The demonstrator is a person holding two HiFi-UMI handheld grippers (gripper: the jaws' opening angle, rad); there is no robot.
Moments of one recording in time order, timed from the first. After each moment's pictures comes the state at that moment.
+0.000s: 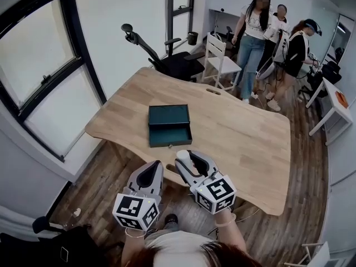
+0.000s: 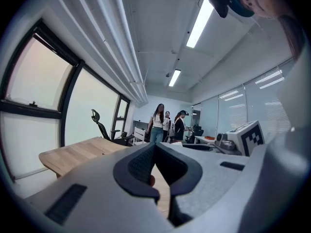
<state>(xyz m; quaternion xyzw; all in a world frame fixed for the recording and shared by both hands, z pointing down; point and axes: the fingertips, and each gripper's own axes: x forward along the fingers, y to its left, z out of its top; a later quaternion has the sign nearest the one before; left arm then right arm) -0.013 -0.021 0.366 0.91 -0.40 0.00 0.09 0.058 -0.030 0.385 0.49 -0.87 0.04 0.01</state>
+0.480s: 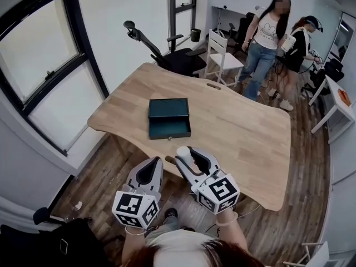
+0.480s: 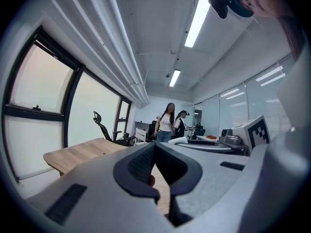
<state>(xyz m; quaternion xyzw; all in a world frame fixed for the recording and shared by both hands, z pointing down) -0.004 0.017 0.357 0.91 -0.41 0.01 0.08 0.065 0.015 0.362 0.48 -0.88 0.02 -0.01</state>
